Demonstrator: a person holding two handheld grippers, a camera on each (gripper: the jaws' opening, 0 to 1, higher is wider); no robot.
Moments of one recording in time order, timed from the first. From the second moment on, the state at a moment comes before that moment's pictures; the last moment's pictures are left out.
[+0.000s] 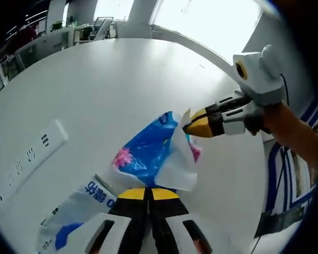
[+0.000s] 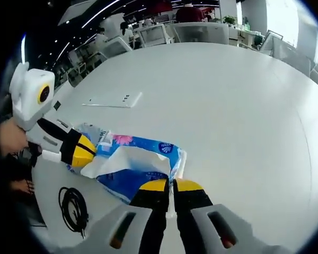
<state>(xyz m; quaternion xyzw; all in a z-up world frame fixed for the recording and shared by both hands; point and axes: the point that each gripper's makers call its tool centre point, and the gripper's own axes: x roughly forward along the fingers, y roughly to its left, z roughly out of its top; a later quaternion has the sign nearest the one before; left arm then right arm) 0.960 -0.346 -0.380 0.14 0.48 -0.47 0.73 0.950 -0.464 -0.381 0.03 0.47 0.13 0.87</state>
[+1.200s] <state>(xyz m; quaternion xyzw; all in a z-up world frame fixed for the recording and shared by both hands) 0.915 -0.321 -0.337 0.07 0.38 -0.46 0.80 0.883 -0.449 -0.334 0.05 0.40 0.08 0.91</state>
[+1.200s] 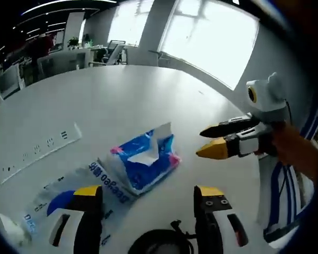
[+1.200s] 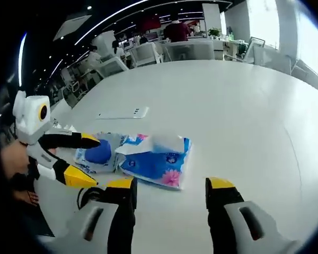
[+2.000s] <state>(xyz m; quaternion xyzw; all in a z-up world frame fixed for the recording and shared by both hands) 0.845 -0.282 -0.341 0.02 0.39 -0.44 0.81 0.811 -0.400 -0.314 0.09 0.39 0.09 0.91</state>
